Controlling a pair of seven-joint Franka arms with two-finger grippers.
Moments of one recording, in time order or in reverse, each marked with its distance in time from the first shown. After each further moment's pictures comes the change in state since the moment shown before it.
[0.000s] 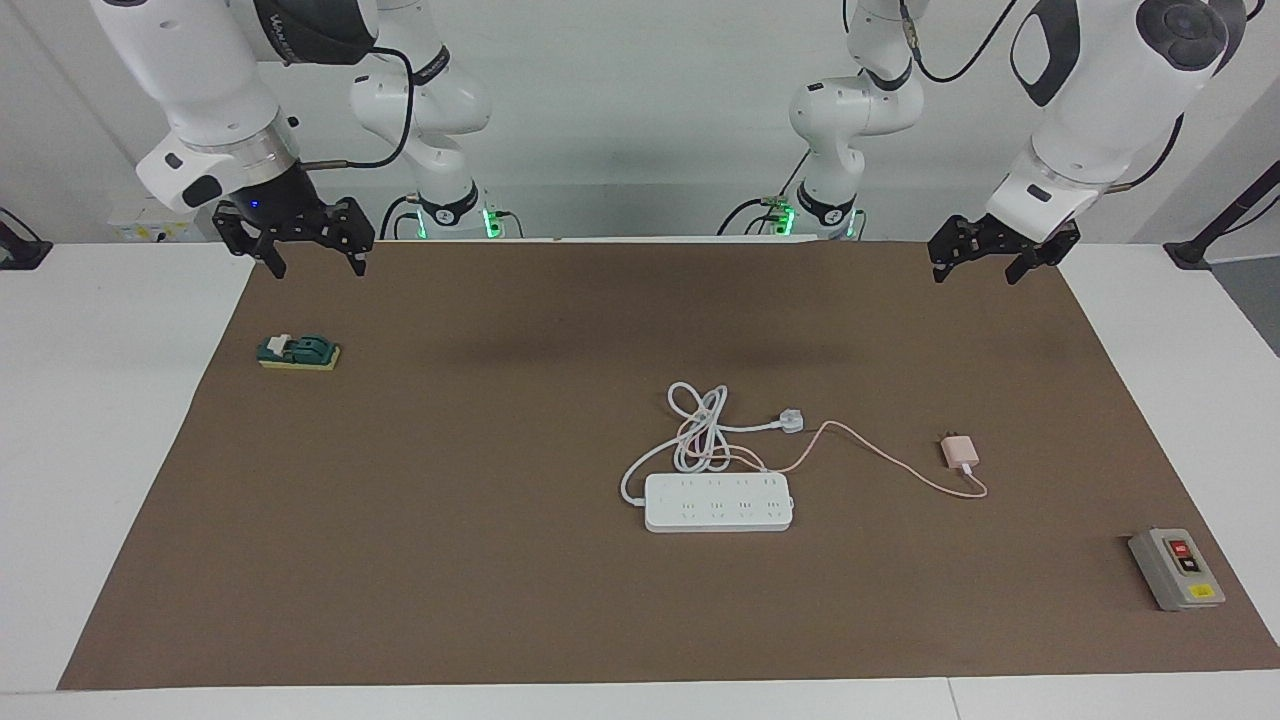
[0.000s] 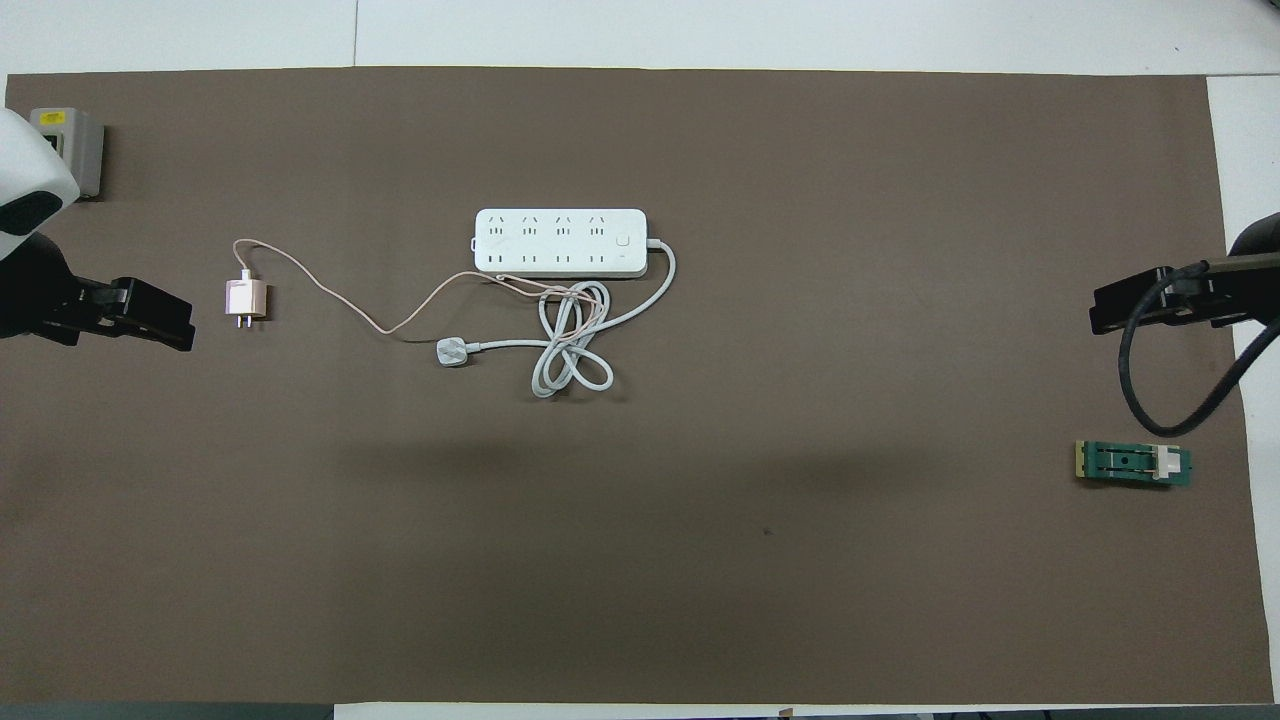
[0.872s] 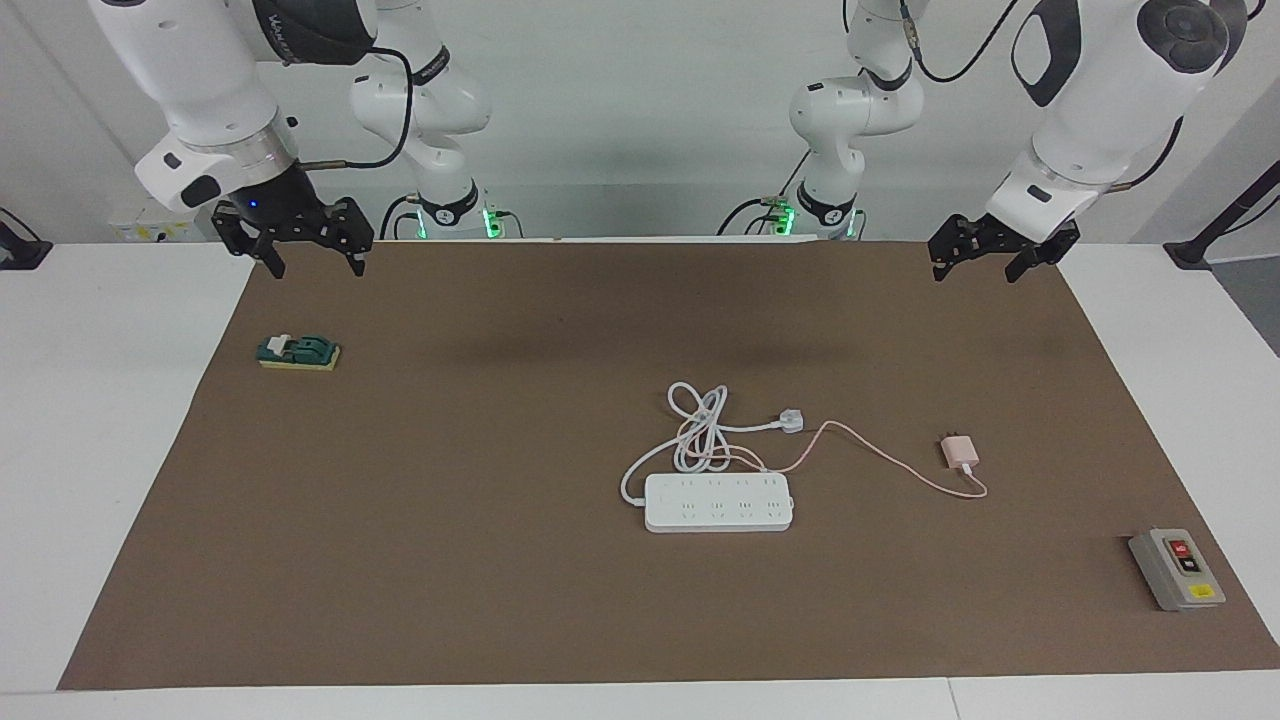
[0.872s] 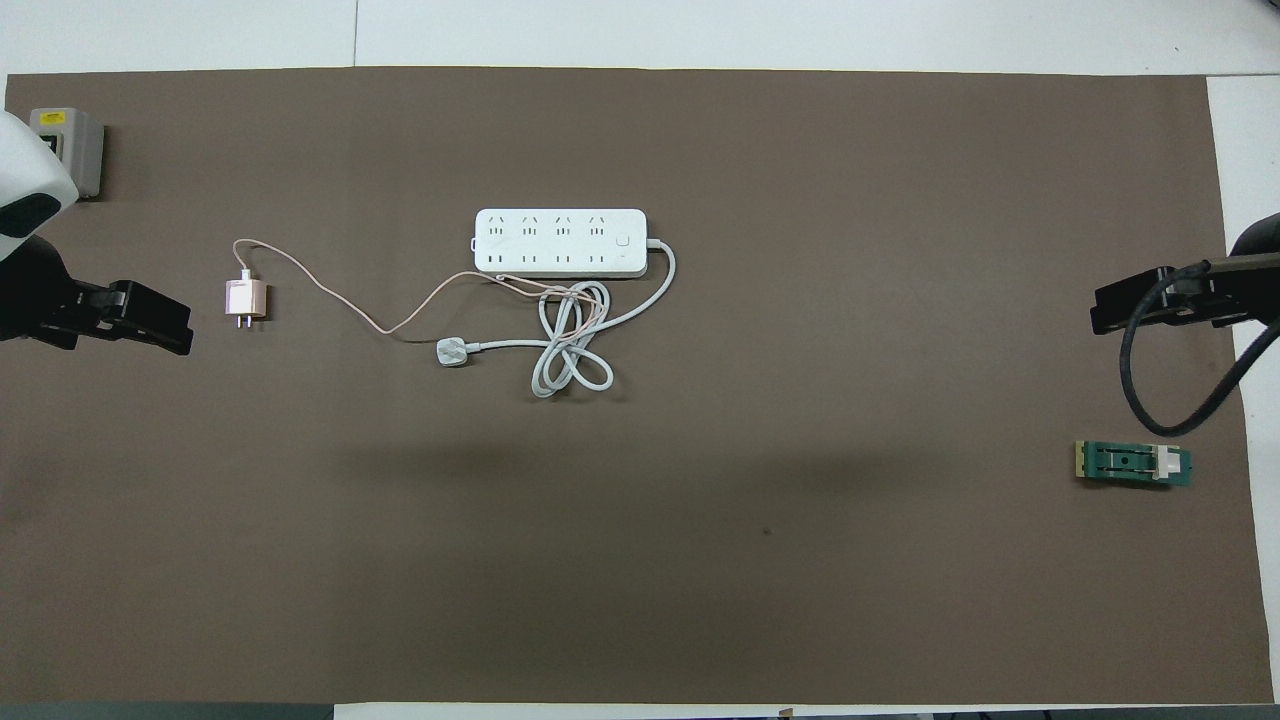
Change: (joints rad) left arm 0.000 0.000 0.003 0.000 0.000 -0.011 0.000; right arm 0.000 0.000 -0.001 0.000 0.000 0.000 0.000
